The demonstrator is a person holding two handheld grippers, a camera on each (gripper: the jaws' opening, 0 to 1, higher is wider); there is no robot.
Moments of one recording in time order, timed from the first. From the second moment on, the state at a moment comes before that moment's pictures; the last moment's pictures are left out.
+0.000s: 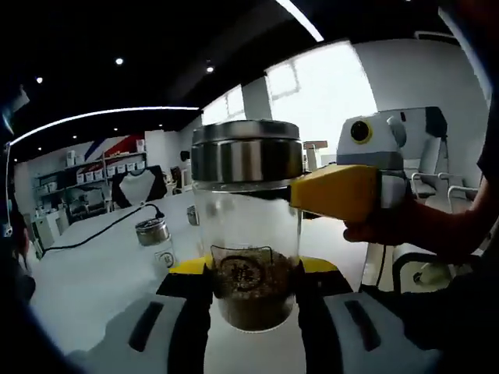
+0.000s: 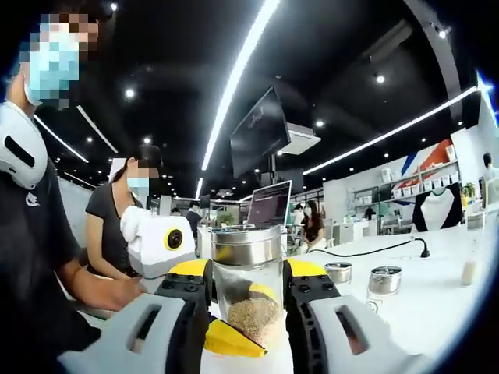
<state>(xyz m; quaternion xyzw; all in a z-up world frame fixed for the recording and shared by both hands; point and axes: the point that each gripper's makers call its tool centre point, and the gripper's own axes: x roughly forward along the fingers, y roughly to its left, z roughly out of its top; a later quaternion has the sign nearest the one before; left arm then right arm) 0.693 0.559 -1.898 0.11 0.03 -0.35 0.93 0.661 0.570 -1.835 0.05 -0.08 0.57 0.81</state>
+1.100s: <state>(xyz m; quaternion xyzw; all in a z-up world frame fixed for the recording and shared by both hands) 0.653 0.521 -1.881 -0.02 0.02 -0.53 0.85 0.641 0.549 -1.818 0.12 -0.05 0.64 0.76</state>
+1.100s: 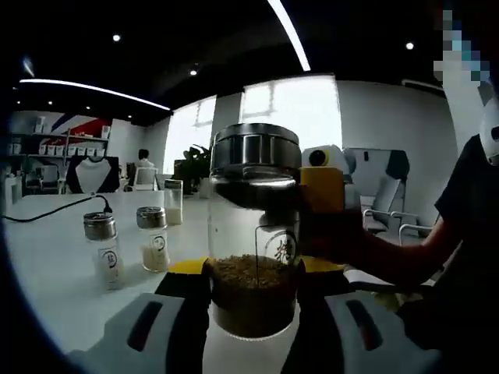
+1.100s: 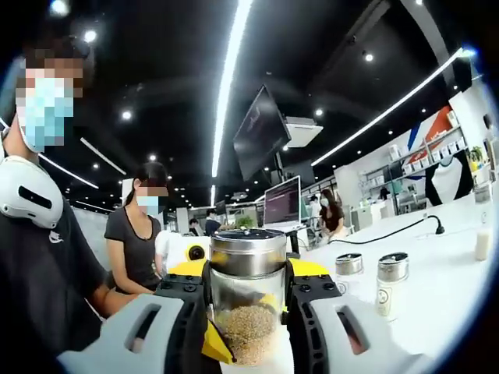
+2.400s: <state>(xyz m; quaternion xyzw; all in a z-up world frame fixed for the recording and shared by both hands) 0.686 0.556 -1.891 0.10 0.00 -0.36 0.93 0.668 0.564 -1.829 0.09 -0.07 0.56 0.82</state>
